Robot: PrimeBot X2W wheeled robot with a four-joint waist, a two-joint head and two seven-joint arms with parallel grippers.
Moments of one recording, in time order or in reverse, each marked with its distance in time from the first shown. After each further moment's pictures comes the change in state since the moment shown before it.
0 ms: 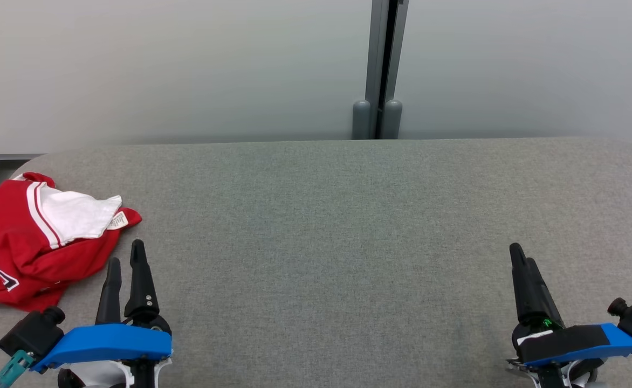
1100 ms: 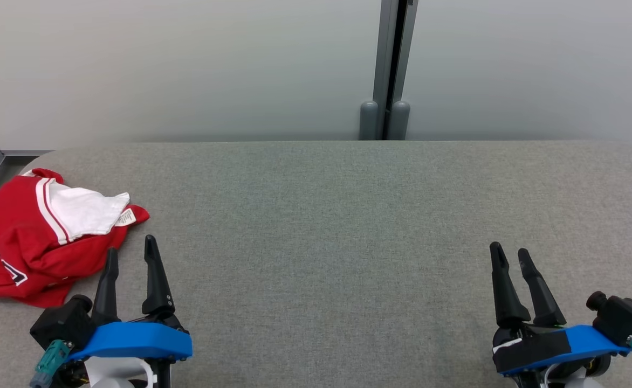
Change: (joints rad) left arm -0.017 0.004 -0.037 0.030 0.394 0.062 -0.086; right arm -0.003 -0.001 0.042 -0.007 -0.350 0.001 -0.085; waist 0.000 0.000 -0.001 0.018
